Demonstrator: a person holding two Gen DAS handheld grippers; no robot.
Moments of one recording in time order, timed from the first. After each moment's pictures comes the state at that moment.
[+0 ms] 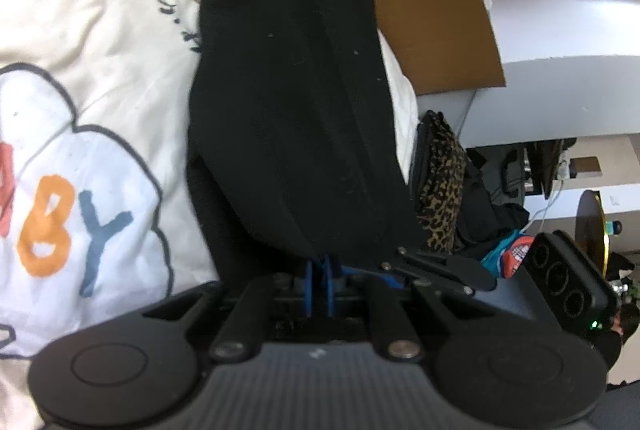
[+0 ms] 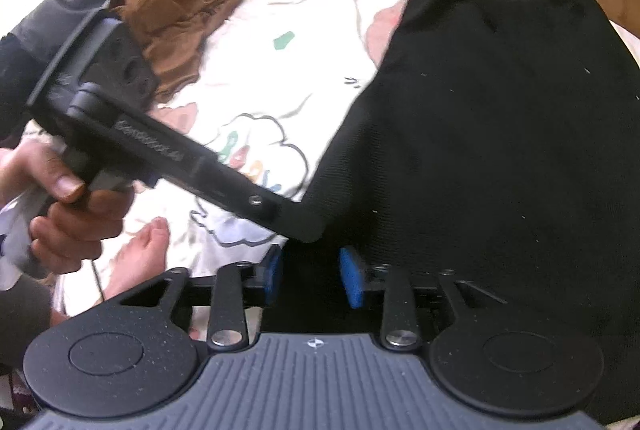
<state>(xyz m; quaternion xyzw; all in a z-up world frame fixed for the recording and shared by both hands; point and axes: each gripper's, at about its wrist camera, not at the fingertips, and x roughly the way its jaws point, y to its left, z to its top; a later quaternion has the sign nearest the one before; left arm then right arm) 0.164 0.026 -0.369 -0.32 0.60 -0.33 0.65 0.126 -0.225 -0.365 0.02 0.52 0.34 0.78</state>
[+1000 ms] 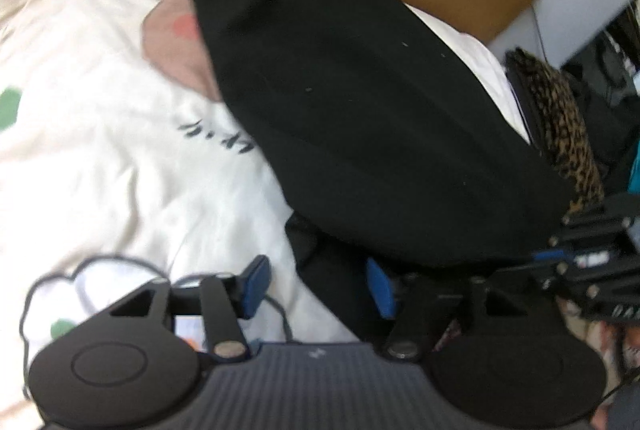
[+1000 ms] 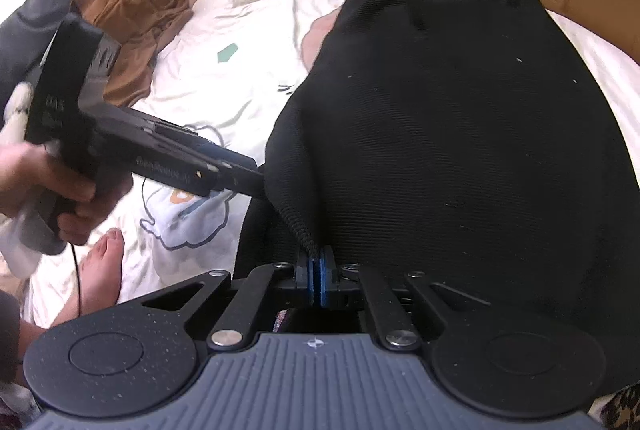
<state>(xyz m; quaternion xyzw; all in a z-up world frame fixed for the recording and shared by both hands) 0.182 -0.017 -0.360 0.00 0.55 -0.29 0.78 0.136 -0.266 -0.373 0.03 0.52 0.27 0.81</state>
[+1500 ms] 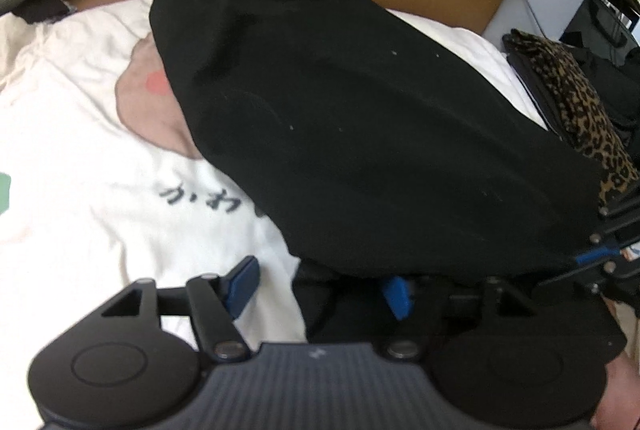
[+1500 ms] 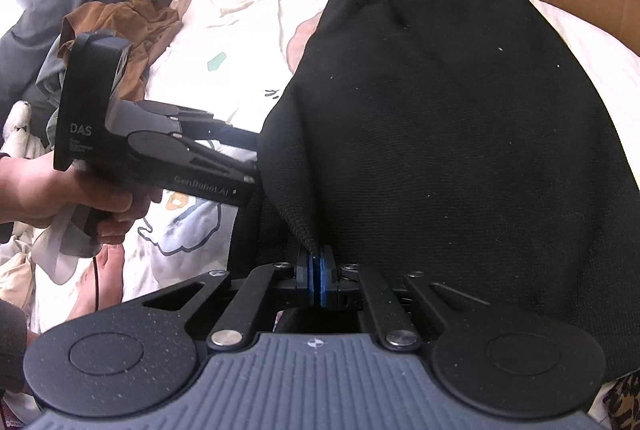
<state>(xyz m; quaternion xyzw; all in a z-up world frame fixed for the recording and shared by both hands) 0.191 -0.053 -0.363 0.07 0.49 -0.30 0.82 0.136 -0.276 -0.376 0.05 0.52 0.27 0.81</state>
